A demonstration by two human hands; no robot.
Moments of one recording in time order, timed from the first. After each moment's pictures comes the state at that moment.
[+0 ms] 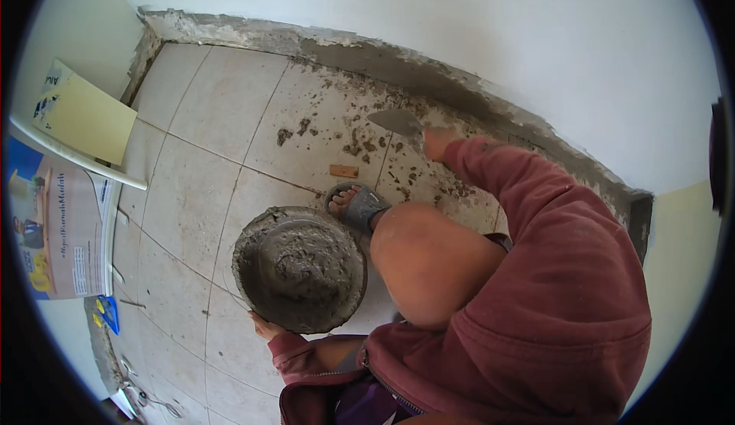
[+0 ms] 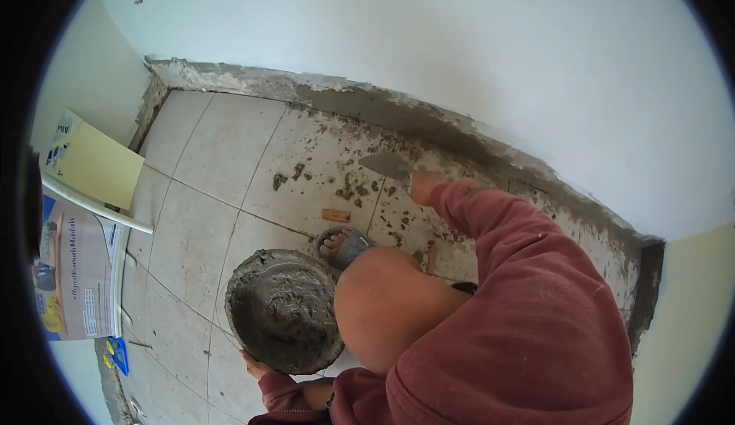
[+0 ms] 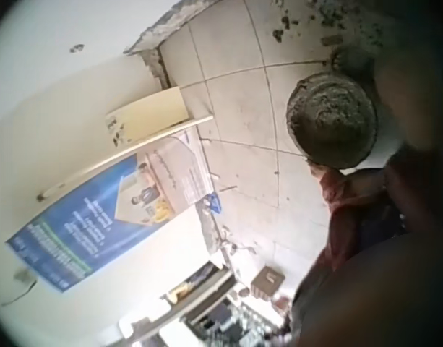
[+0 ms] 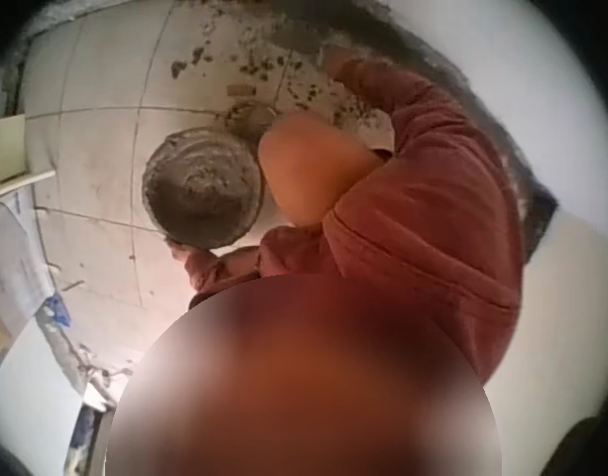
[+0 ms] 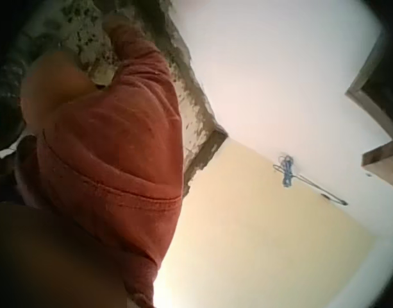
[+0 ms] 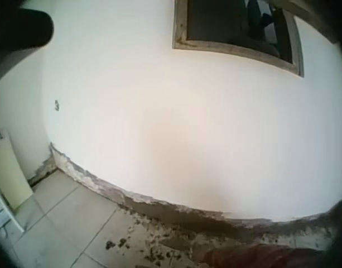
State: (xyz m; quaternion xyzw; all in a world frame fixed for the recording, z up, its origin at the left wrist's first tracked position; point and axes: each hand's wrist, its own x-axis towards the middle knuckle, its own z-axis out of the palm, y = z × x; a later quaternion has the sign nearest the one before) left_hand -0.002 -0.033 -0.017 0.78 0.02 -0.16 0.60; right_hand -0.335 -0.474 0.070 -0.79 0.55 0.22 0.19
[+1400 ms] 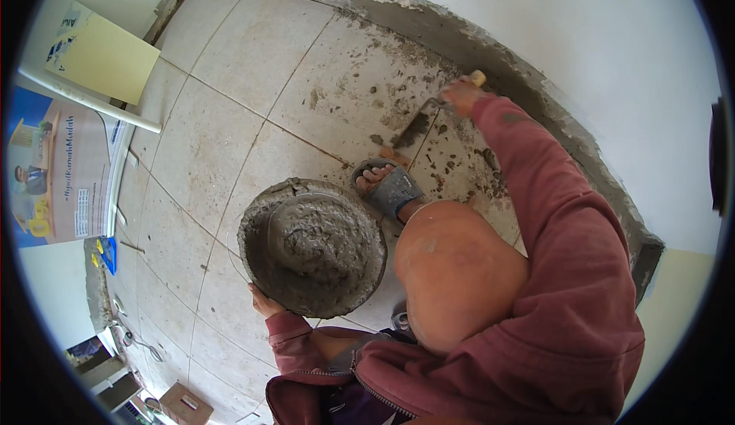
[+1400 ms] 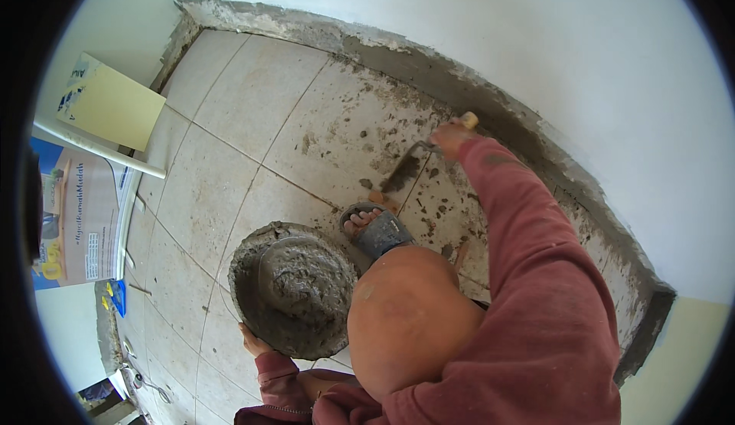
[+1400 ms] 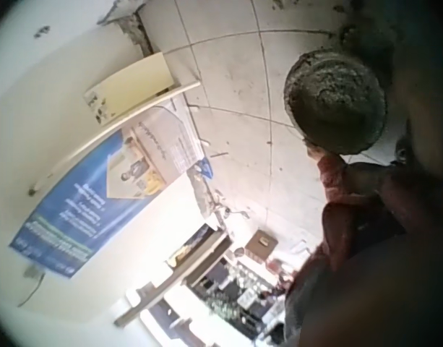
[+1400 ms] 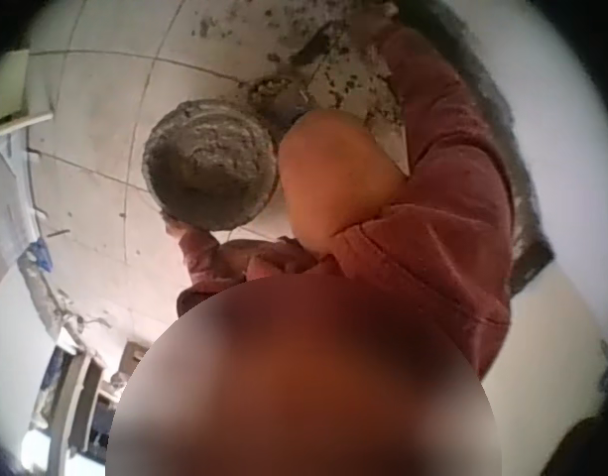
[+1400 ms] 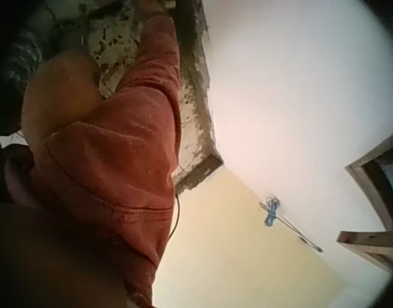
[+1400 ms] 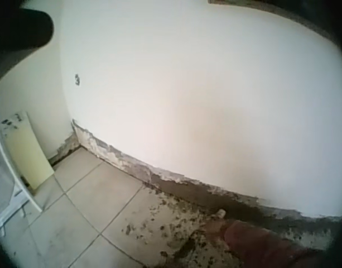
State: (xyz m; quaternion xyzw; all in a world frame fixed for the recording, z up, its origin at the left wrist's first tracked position) left_hand -0.010 -0.040 0.006 0.77 0.06 -0.19 0.61; right_hand -0.281 -0.572 0.017 -0.88 0.27 0.37 0.05
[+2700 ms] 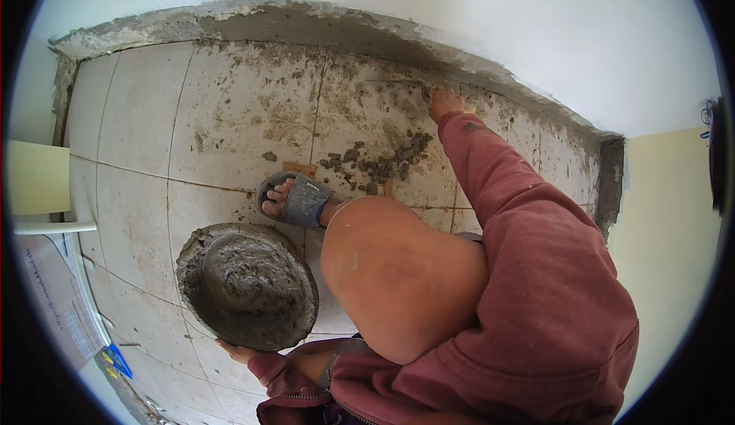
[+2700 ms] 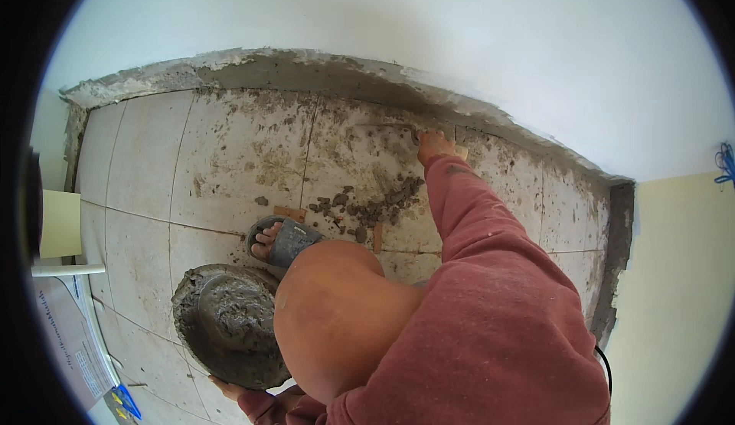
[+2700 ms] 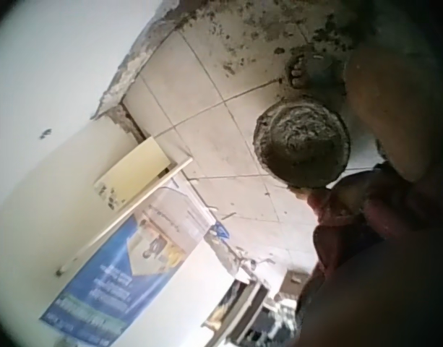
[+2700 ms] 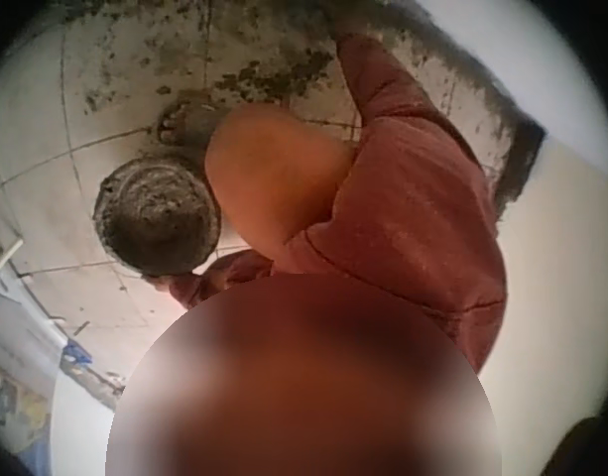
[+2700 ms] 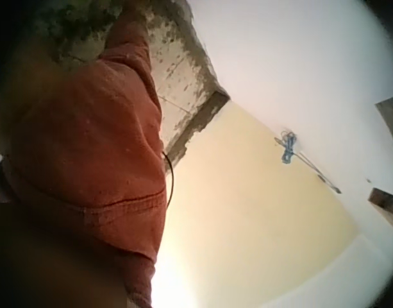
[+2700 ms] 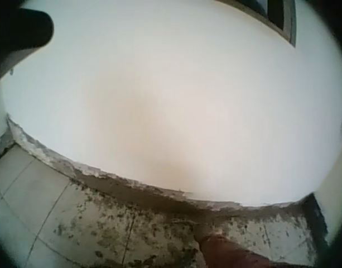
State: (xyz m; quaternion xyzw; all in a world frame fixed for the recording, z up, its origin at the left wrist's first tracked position) left_hand 0.003 -0.012 -0.025 0.94 -0.12 -0.04 0.32; right_hand -0.499 -0.472 -0.004 -0.66 0.74 0.14 0.03
